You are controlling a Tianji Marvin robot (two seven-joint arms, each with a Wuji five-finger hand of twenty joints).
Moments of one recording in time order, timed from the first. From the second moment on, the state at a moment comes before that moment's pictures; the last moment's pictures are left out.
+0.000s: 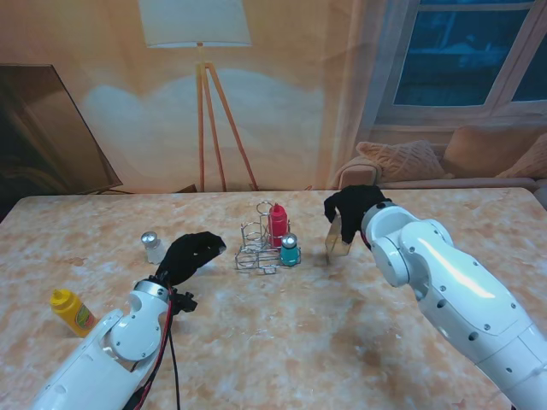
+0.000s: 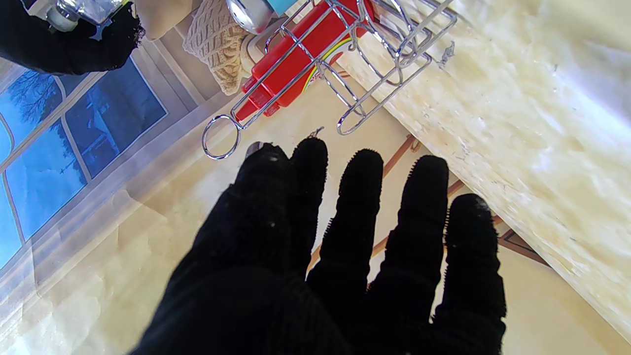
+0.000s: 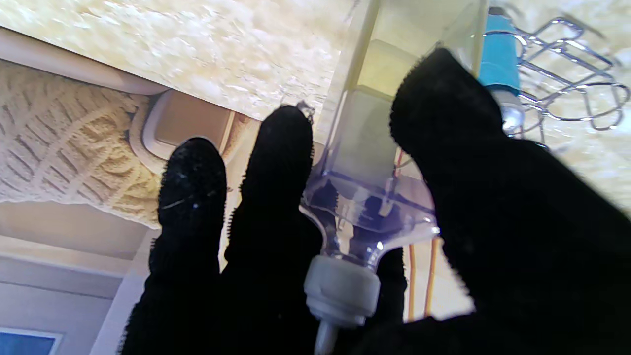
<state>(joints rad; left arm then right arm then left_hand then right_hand) 1.46 -1.18 -1.20 -1.32 0.35 -0.30 0.23 -1.11 -1.02 0.94 -1.61 -1.13 0.18 0.42 1.12 -0.23 0.13 -0.09 0.81 0.21 0.55 0.58 0.82 0.30 0.45 0.50 0.64 0.40 0.50 0.71 0.19 0.39 0.88 0.67 0.62 -1.00 1.00 -0.36 0.64 -0.31 0.82 0.59 0.93 -0.11 0.62 0.65 1.25 -0.16 0.72 0.65 0.89 0.02 1.11 0.47</state>
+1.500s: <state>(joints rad) 1.46 -1.18 -1.21 -1.32 0.34 -0.32 0.23 -0.95 -1.07 0.66 -1.59 -0.91 0.22 0.32 1.12 -0.23 0.14 -0.09 0.81 0.21 0.55 0.58 0.82 0.30 0.45 0.50 0.64 0.40 0.50 0.71 0.19 0.39 0.88 0.67 0.62 -1.02 1.00 -0.36 0.66 -0.28 0.82 0.59 0.93 -0.07 0.67 0.65 1.25 -0.15 0.83 0.65 0.87 0.03 1.14 0.52</state>
